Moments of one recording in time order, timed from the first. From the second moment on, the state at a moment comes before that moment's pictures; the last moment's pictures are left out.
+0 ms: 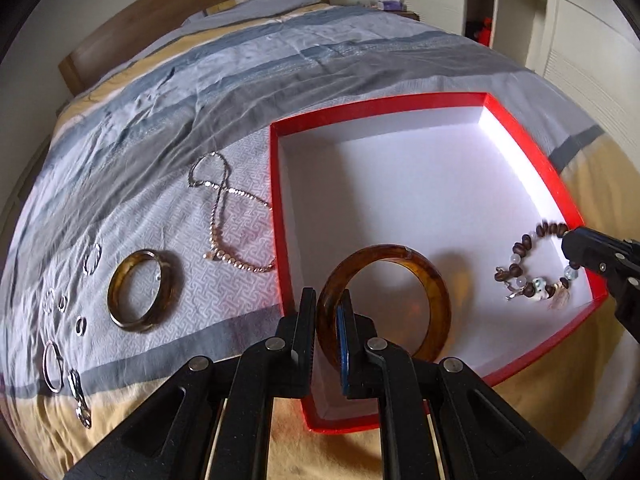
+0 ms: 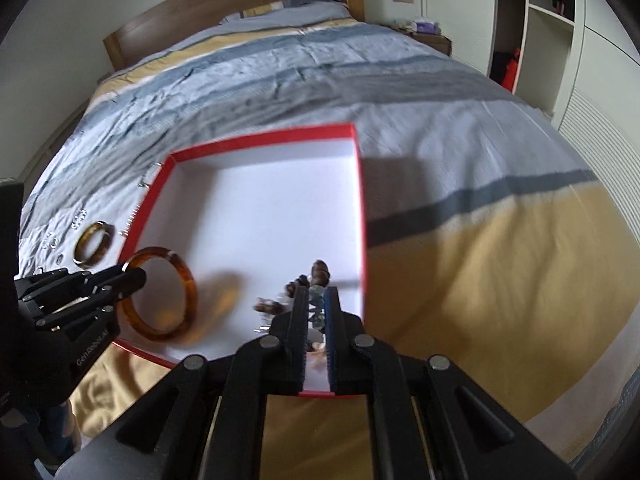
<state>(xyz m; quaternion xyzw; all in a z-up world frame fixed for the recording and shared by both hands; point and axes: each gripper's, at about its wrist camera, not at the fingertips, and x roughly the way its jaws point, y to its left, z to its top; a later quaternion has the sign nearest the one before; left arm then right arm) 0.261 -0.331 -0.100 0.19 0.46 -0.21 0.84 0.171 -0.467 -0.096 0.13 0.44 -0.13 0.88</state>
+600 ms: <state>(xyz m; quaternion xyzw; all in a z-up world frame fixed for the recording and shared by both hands) 0.235 -0.271 -0.048 0.15 0.44 -0.20 0.86 0.137 -0.458 -0.061 0.14 0.42 -0.13 0.89</state>
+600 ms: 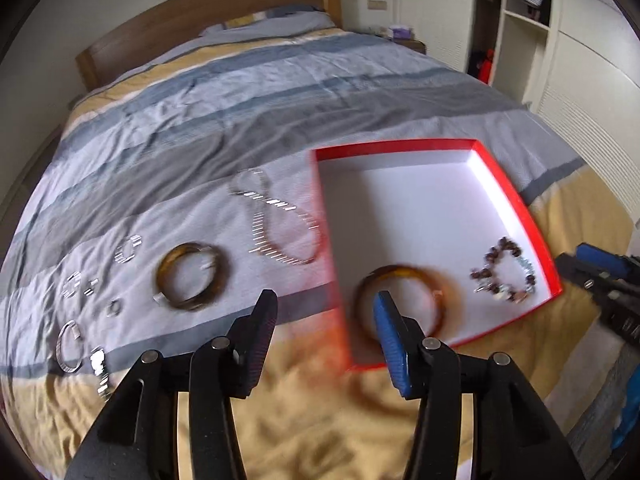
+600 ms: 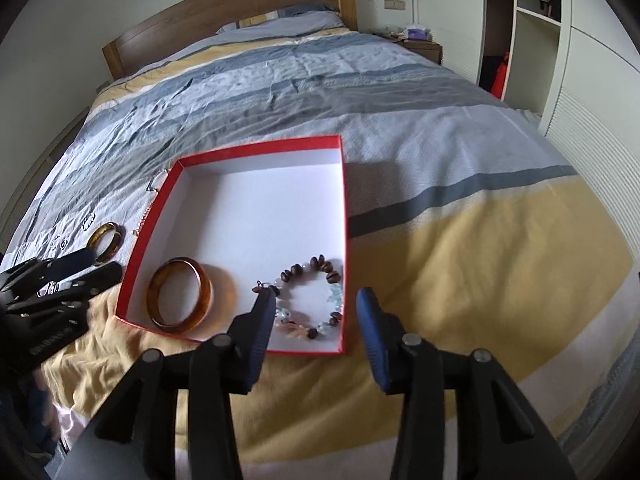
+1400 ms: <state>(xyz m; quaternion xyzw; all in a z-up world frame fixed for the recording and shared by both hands) 0.296 -0.006 -0.101 0.01 0.49 -0.05 0.87 0.280 -0.225 -0.070 0.05 0.45 0.10 0.89</state>
